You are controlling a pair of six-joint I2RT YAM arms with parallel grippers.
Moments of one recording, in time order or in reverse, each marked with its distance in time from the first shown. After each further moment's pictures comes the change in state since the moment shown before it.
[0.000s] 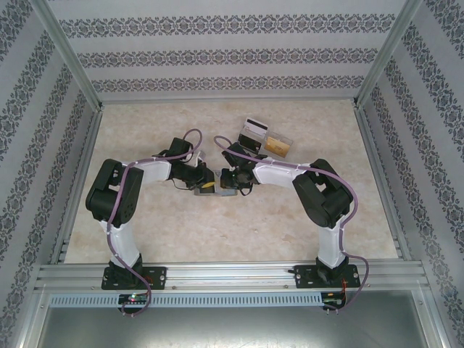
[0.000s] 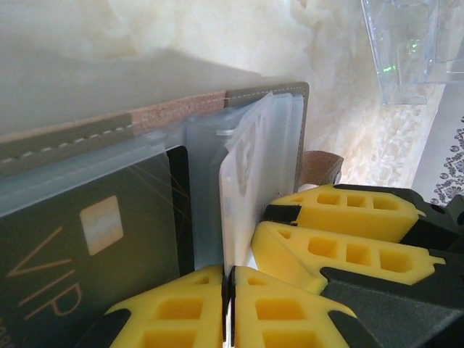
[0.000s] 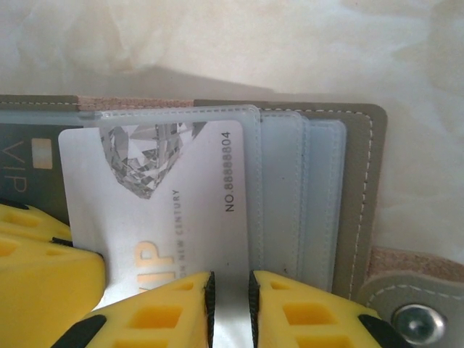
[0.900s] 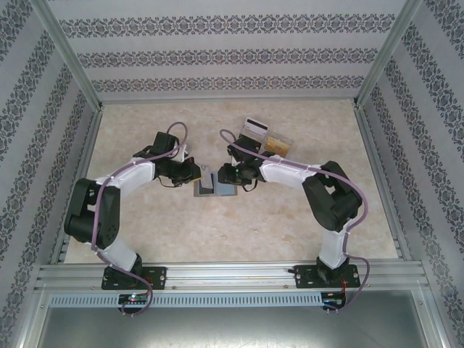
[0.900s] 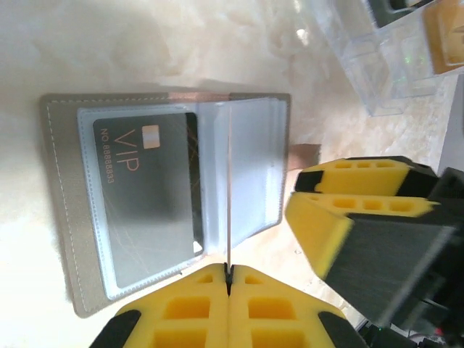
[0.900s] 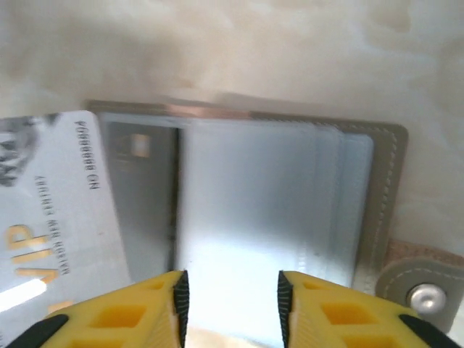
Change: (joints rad) left arm 0.062 -0.266 -0.016 -0.220 -0.134 0.101; right arm -0.038 -0.107 -0.021 0.036 -0.117 -0.011
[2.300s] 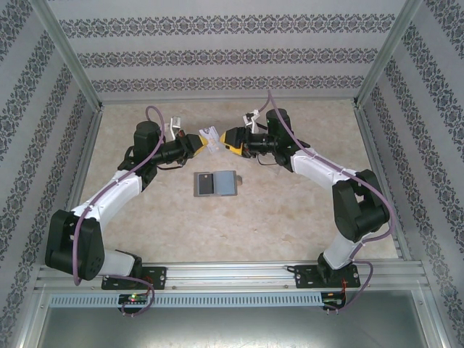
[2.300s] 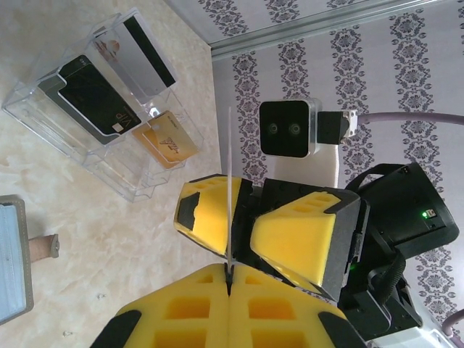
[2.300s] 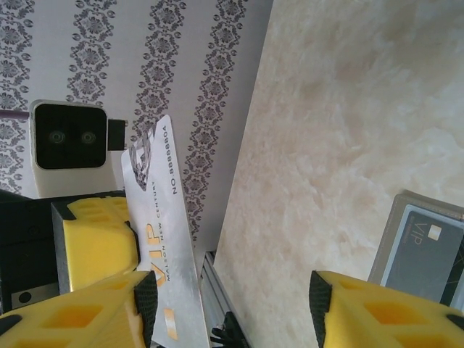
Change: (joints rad) left arm 0.000 -0.237 -0.097 0.587 0.143 -0.531; right arm -0.224 -0.157 -0.066 0.480 -0.605 0.288
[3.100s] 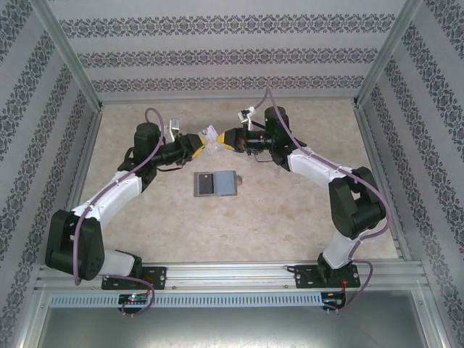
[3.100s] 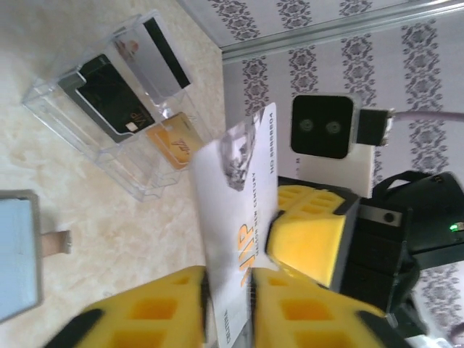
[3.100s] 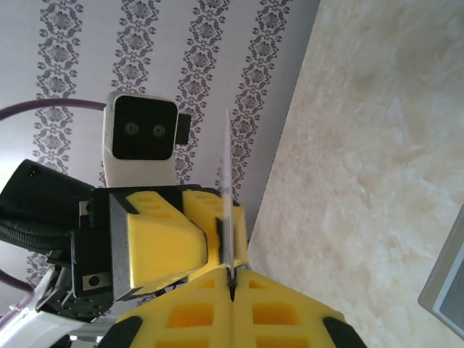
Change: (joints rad) left arm 0.006 0.000 -0.014 -0.029 -0.024 -0.001; right arm 0.009 0.033 0.021 0.119 -0.082 0.075
